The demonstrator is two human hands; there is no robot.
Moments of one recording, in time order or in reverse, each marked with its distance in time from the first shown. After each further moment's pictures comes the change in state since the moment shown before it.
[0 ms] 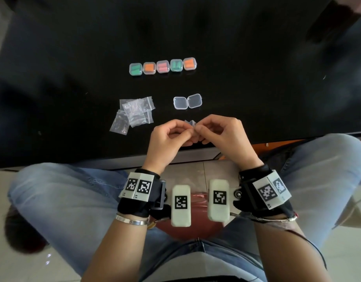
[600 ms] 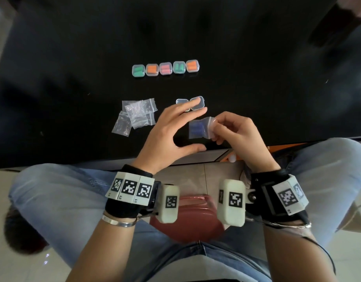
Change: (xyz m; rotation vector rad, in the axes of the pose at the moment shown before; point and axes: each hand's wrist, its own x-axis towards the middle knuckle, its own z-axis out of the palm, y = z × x) left_hand 0.006 0.016 -0.021 0.664 -0.154 0.595; right_hand -0.002 -0.013 -0.019 0.080 -0.054 0.124
